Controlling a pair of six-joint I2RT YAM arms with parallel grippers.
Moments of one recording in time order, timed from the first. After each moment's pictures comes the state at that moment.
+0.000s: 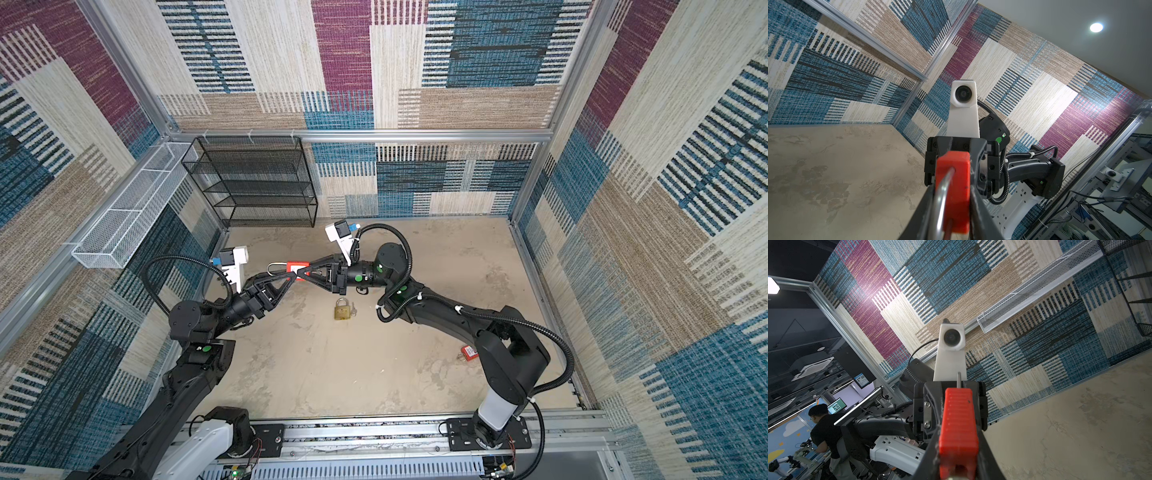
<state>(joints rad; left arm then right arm) -0.12 0.87 0.53 0.77 0.90 -0.98 0.78 1.66 1.17 0.80 -0.83 0.83</state>
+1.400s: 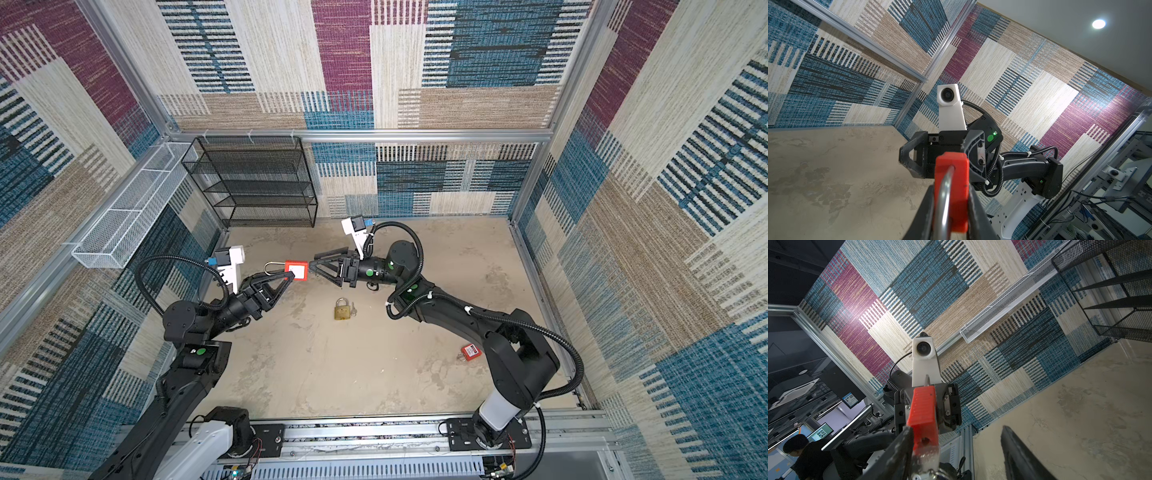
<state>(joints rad) -0.12 0.82 0.56 0.68 0.89 -0.94 0.71 1.62 1.11 0.79 -0.78 0.88</state>
